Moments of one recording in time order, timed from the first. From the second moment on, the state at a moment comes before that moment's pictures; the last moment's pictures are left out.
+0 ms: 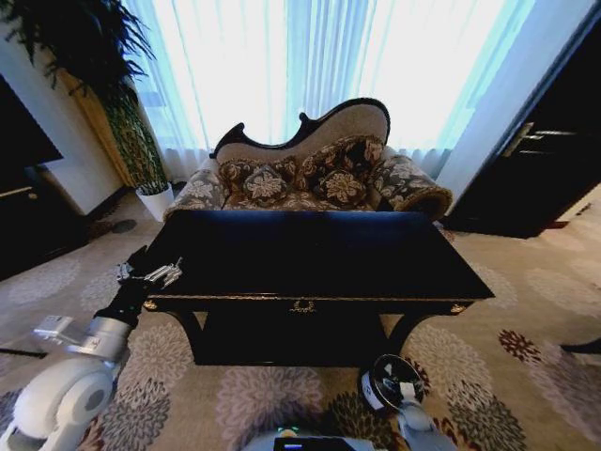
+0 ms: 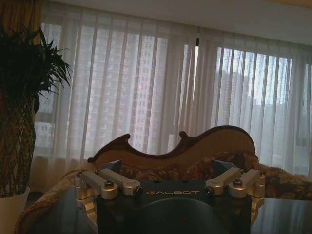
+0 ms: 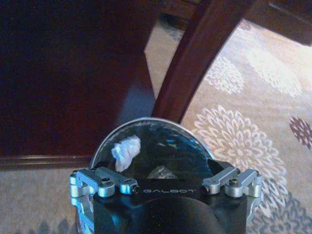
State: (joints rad) left arm 1.67 -0.98 -0.96 -2.37 -0.84 0.09 -0.05; right arm -1.18 1.25 0.42 0.85 0.24 0.00 0.27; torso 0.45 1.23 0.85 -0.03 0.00
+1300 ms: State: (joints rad) left arm 1.67 -0.98 -0.96 -2.37 -0.84 0.09 -0.05; right arm -1.63 1.26 0.59 1.41 0.49 0.36 0.11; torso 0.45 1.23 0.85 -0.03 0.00
